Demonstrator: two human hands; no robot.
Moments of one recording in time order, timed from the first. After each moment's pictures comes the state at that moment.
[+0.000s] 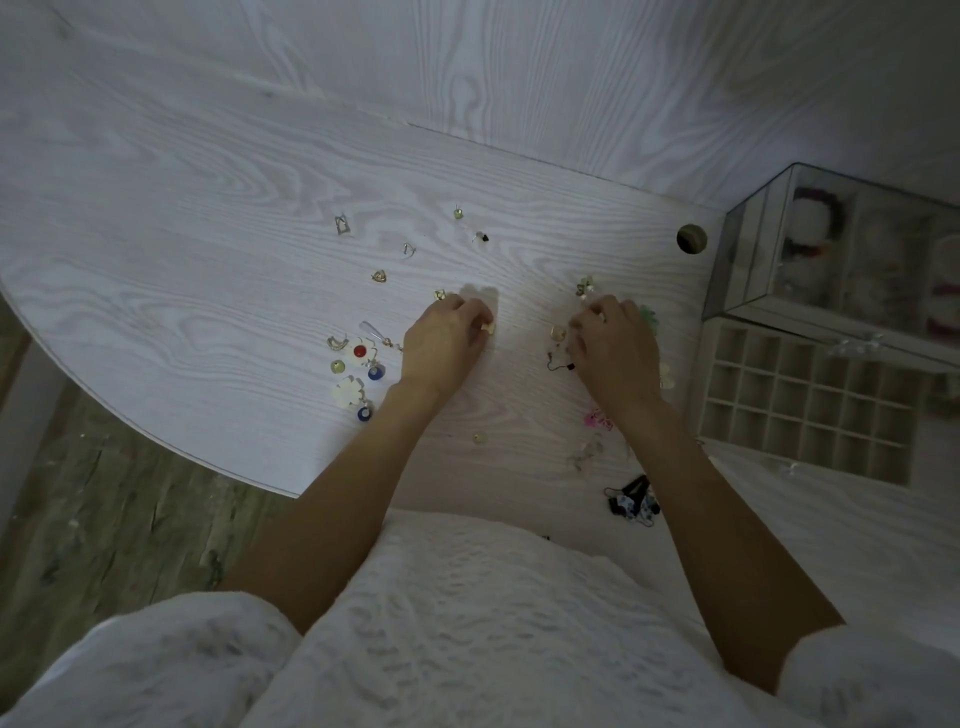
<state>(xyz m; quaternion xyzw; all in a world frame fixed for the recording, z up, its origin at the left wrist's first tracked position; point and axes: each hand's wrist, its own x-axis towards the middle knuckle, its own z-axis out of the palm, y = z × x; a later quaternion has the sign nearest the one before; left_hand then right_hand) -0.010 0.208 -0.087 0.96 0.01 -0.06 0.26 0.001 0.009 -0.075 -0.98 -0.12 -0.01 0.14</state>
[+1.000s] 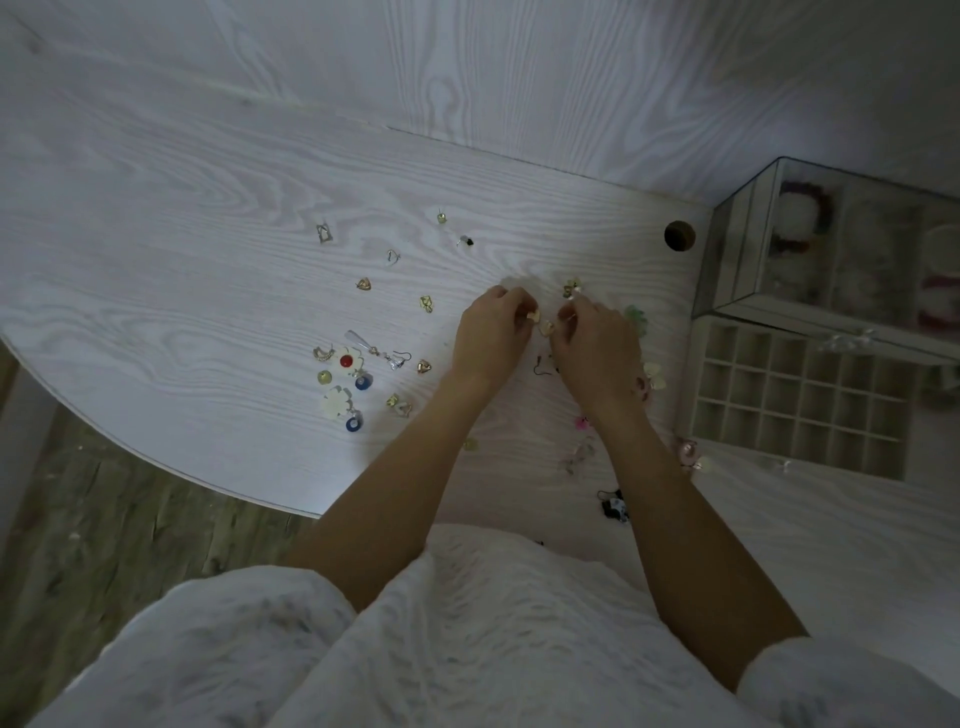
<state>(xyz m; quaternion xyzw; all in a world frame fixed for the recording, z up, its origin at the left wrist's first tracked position) 0.015 0.148 -0.085 0.93 0.01 -0.06 0.36 0.007 0.024 -0.077 -0.98 0.02 0.04 0.20</state>
